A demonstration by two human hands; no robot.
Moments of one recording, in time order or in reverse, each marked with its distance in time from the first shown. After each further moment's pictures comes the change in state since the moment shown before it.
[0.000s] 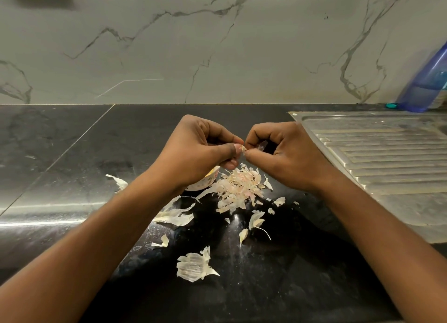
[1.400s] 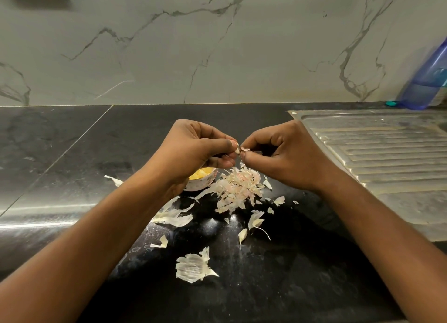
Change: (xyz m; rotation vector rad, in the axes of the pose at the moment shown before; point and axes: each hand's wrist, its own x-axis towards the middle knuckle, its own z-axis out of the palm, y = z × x) left_hand 0.001 0.006 0.000 -0.227 0.050 -0.274; right_hand -0.001 -0.001 -0.002 -0.049 -0.023 -0.077
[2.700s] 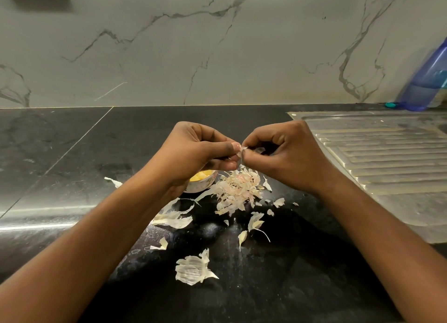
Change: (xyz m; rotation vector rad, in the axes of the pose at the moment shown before) left_hand -0.002 0.001 0.000 -0.032 -0.038 -0.009; right_hand 0.001 -0.001 0.000 -0.053 0.108 -0.019
